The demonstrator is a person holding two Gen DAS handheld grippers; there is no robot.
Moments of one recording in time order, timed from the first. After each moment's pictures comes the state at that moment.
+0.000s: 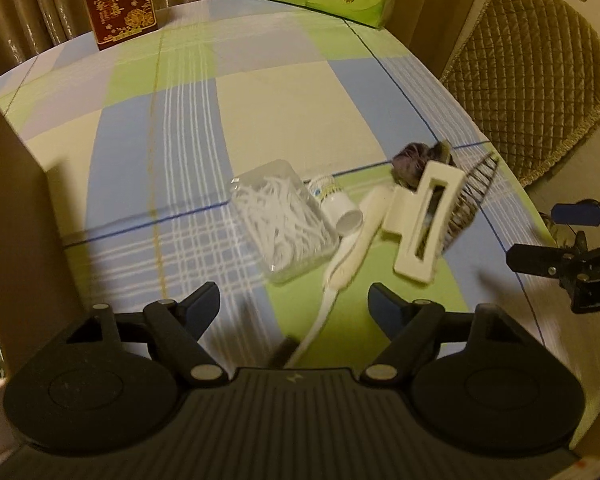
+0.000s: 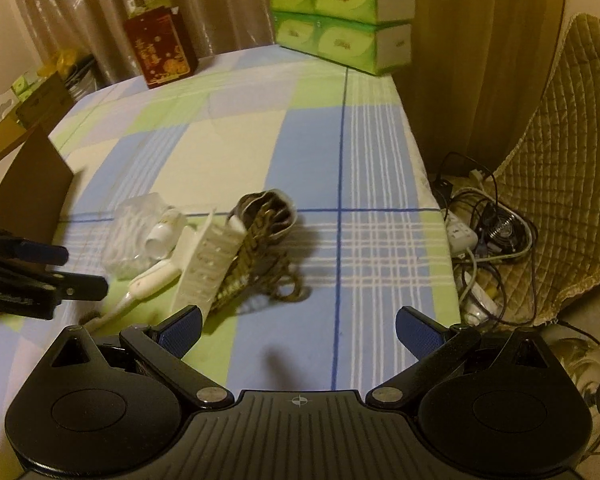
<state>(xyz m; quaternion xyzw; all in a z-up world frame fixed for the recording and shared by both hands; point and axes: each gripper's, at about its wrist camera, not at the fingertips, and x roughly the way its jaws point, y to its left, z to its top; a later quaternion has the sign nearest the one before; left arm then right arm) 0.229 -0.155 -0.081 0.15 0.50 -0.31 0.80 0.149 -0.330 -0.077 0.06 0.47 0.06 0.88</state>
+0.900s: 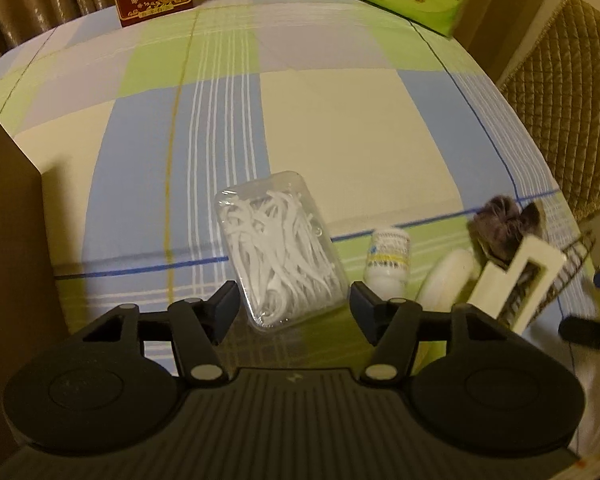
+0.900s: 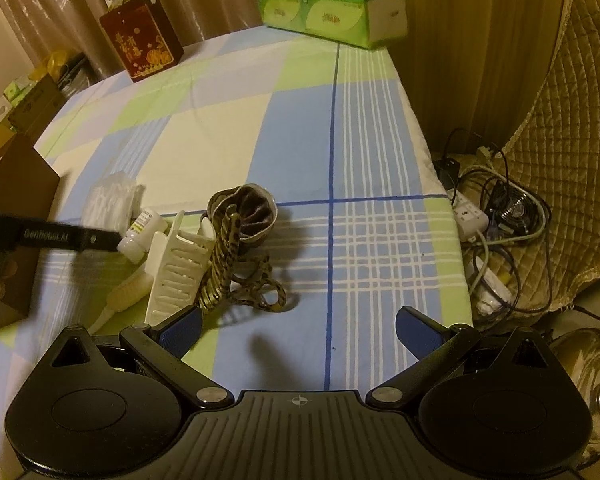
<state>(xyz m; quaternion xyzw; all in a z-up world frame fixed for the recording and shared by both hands) 0.295 -0.173 -0.113 0.12 0.52 -0.25 0.81 0.171 -0.343 -0.098 0.09 0.49 0.06 0.86</state>
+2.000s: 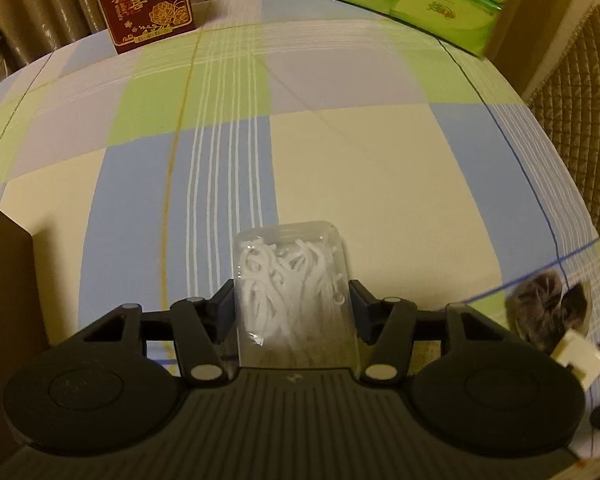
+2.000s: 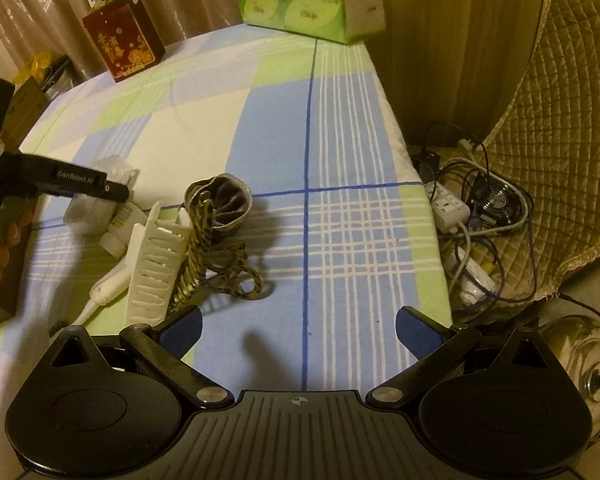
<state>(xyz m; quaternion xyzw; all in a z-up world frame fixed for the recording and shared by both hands) 0.337 -0.202 -0.122 0.15 0.50 -0.23 0.82 0.163 -0.347 -0.097 0.08 0.50 0.04 0.86</state>
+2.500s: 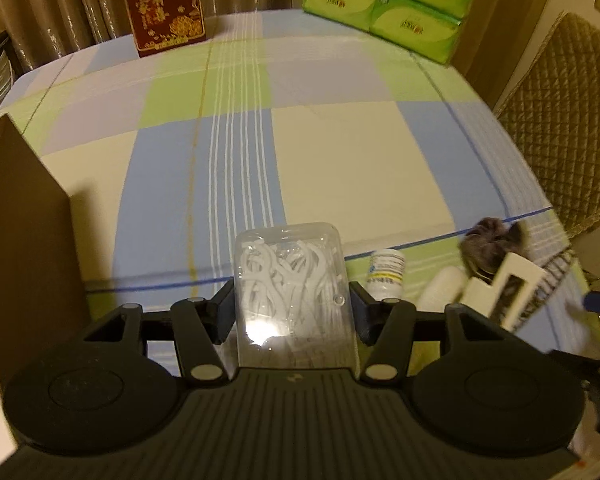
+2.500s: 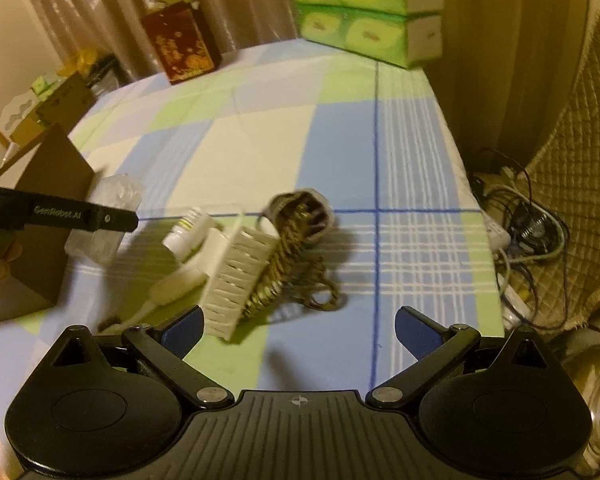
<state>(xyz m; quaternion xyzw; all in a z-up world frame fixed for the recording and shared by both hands) 0.281 -0.158 -0.083 0.12 0.48 -0.25 0.83 0.158 -0.317 -0.084 0.07 0.46 0.10 0.88</state>
